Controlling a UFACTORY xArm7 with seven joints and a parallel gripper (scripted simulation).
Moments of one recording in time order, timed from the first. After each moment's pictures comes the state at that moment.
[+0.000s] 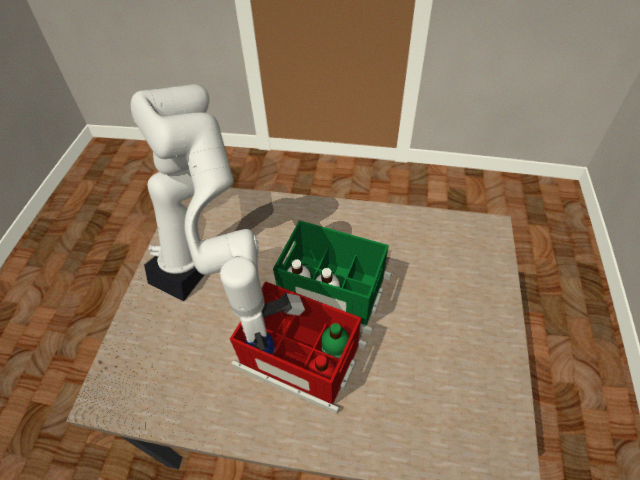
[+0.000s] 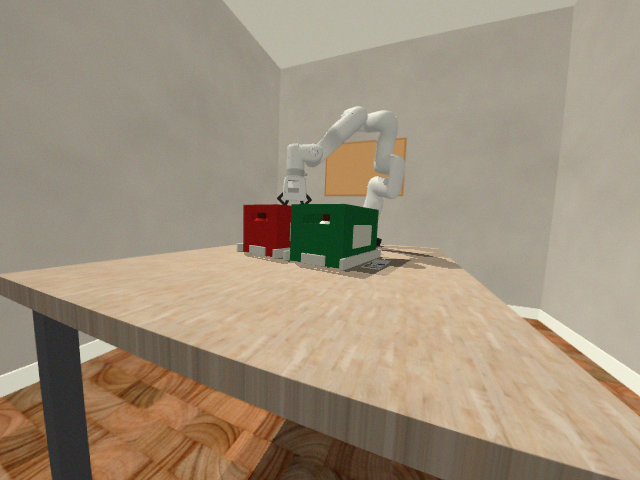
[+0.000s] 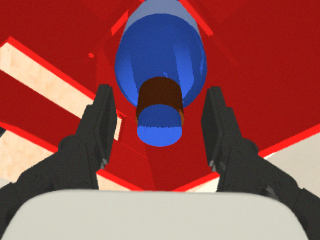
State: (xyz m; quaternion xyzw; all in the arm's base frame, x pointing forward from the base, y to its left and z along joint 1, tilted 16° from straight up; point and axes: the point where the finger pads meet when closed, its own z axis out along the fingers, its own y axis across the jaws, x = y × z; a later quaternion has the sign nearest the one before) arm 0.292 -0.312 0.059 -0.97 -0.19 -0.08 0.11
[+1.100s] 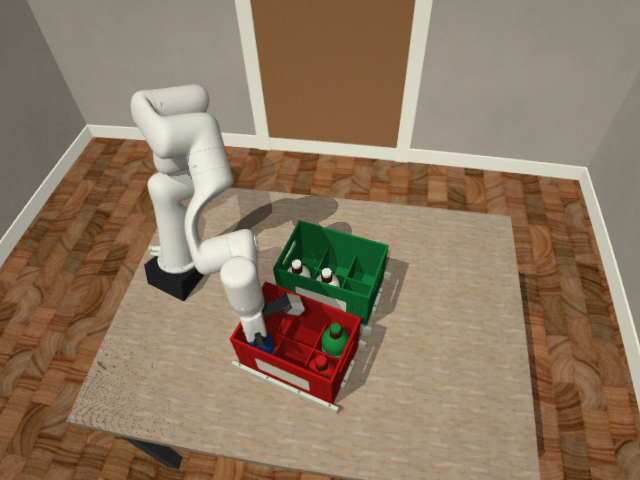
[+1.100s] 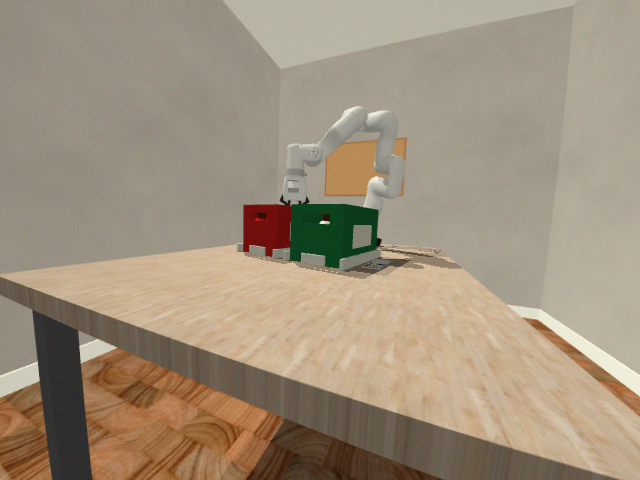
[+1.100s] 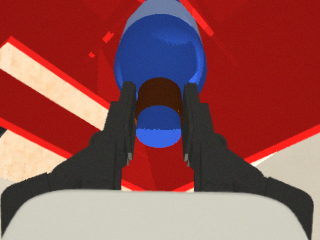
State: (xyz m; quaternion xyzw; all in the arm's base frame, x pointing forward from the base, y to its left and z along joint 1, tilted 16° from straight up) arm 0.292 -0.312 0.059 -0.97 -0.19 -0.08 0.11
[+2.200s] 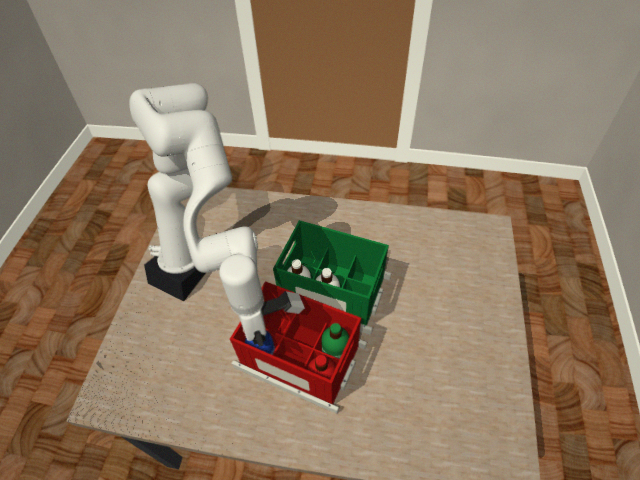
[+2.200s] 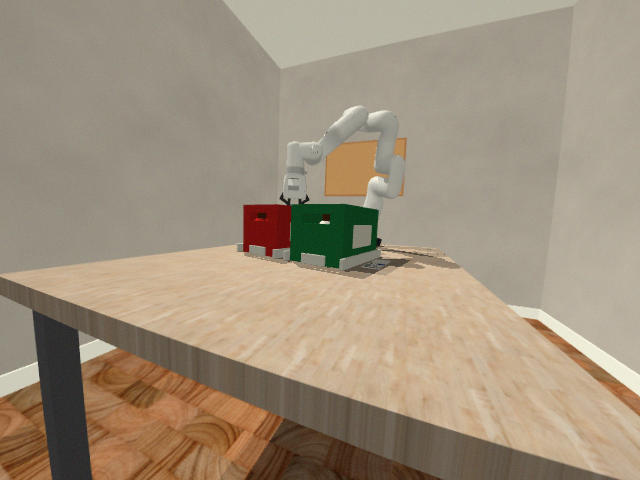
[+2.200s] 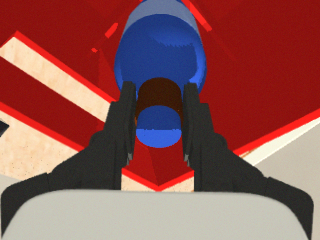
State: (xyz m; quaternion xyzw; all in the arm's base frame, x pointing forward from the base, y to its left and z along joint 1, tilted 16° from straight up) arm 0.291 -0.314 0.067 -0.97 -0.19 -0.08 0.11
